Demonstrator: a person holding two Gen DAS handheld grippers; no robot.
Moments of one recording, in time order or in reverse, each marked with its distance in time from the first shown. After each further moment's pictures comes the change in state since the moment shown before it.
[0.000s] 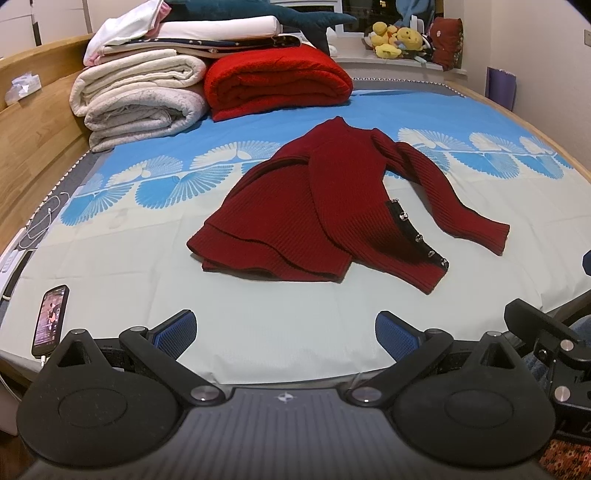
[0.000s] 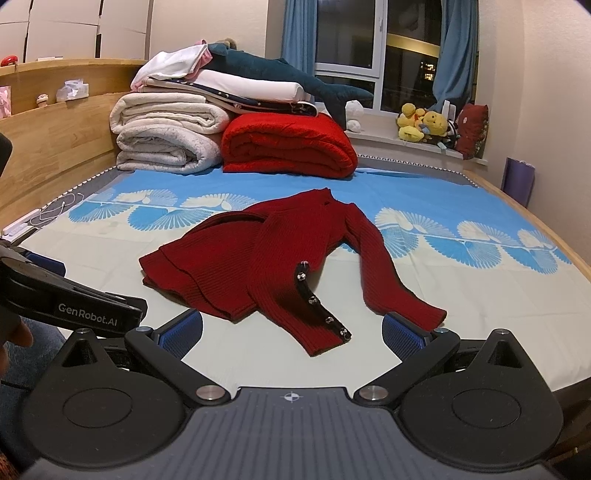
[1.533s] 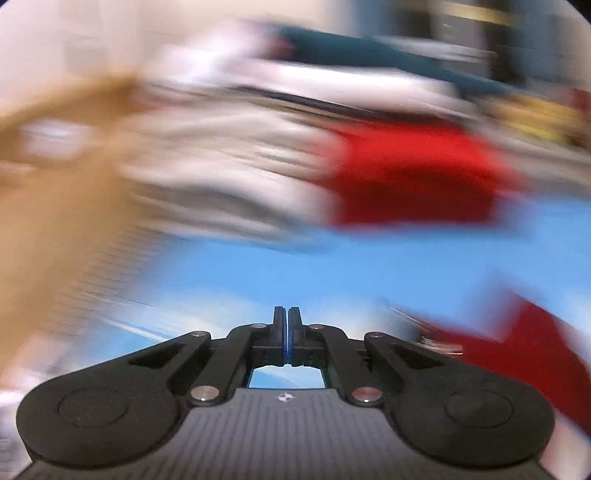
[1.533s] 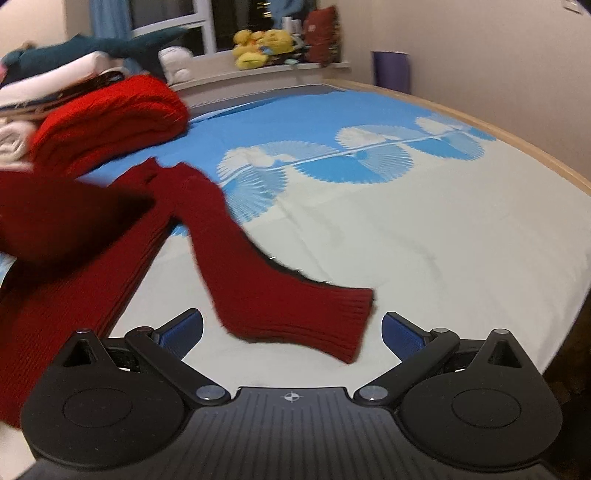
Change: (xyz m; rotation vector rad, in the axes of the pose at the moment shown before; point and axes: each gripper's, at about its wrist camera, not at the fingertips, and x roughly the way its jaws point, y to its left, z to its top) left arm 0.292 0.200 0.361 -0.226 -0.157 0.478; right arm 0.233 -0.123 0.009 0.402 0.171 -0.326
